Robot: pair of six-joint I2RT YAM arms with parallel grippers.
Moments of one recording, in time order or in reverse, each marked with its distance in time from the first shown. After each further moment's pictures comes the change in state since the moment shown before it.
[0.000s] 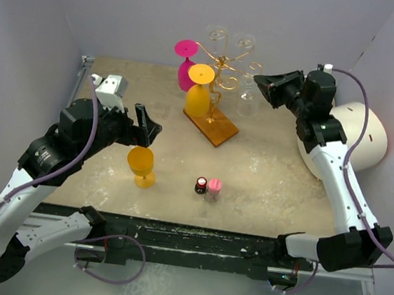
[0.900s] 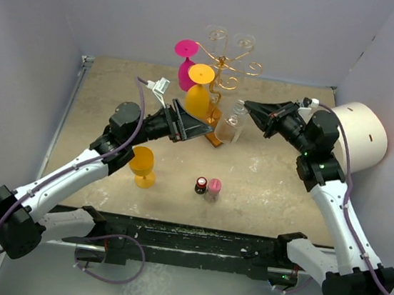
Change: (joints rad) left arm 0.001 0.245 -0.379 0.980 0.582 -0.558; right arm -0.001 -0.315 -0.424 0.258 -0.309 0.402
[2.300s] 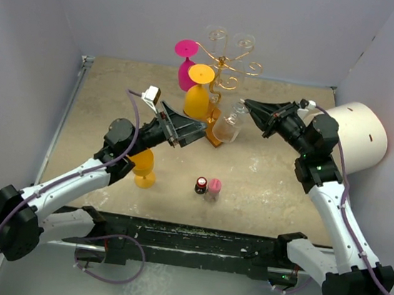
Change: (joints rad) left arm -0.016 -0.034 -0.228 0.456 -0.063 -0.357; right arm -0.001 -0.018 -0.068 0.156 -0.047 0.160
